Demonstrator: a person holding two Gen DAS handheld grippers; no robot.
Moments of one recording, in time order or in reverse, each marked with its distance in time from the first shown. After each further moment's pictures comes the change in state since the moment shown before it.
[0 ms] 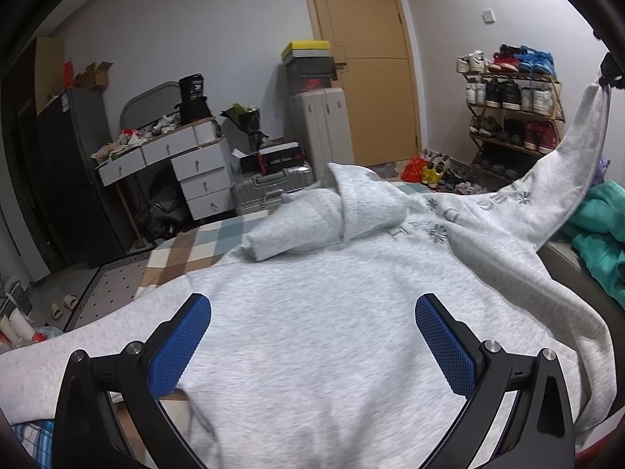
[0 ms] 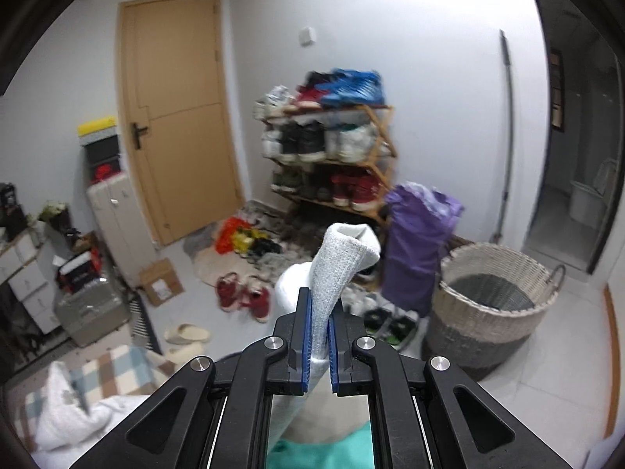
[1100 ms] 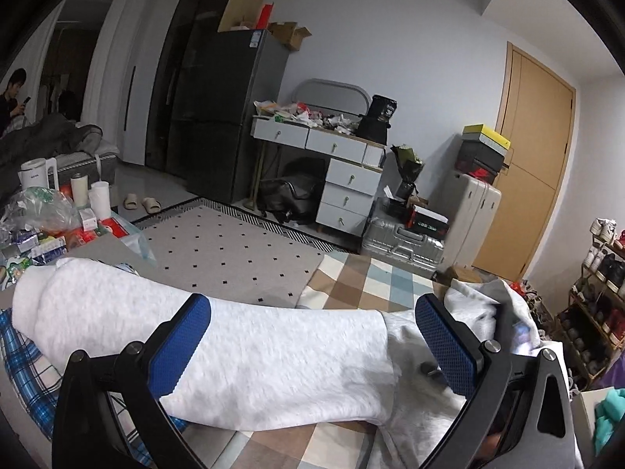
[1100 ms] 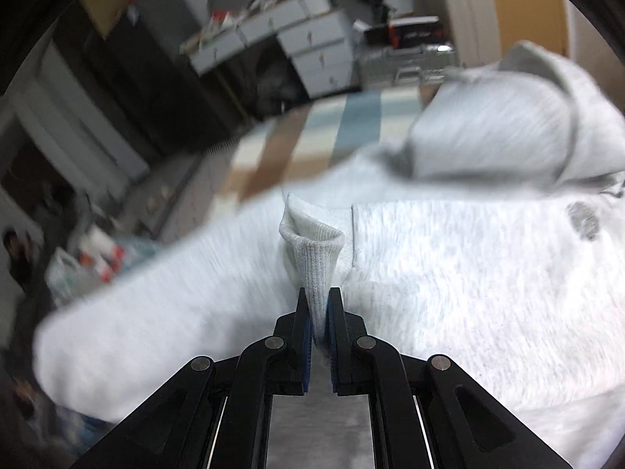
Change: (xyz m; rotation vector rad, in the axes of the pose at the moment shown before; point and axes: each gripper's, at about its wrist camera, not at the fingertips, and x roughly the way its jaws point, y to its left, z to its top) left arm -0.027 0.190 -0.025 -0.580 -0.118 0.284; right arm -0.072 0.524 -0.410 -0.497 0.596 0.879
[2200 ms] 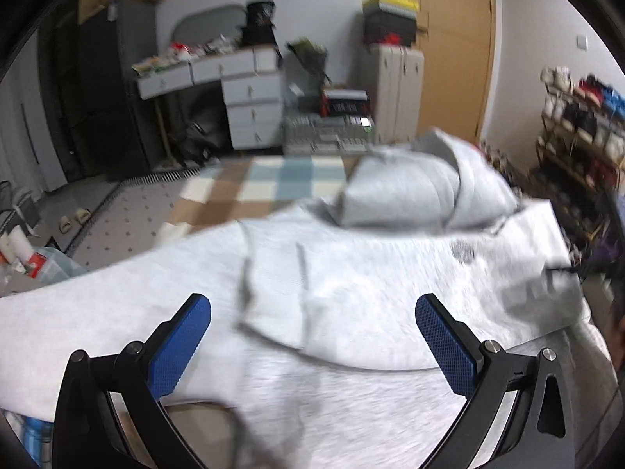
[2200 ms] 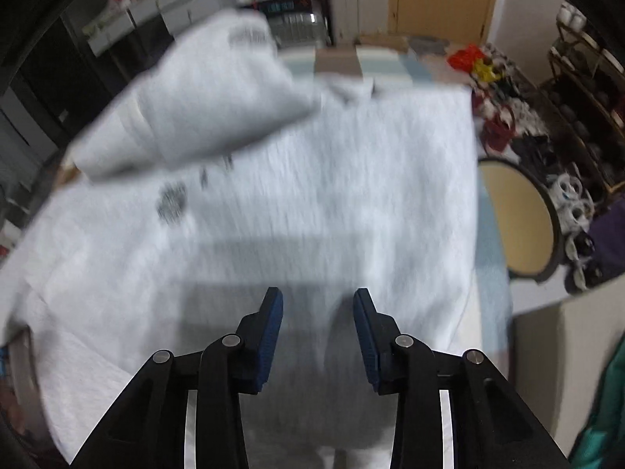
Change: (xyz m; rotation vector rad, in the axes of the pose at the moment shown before) left arm 0.090 -0.135 -0.075 0.381 0.339 -0.136; right arm -0.108 -0.294 0.029 0.106 0.051 -0.301
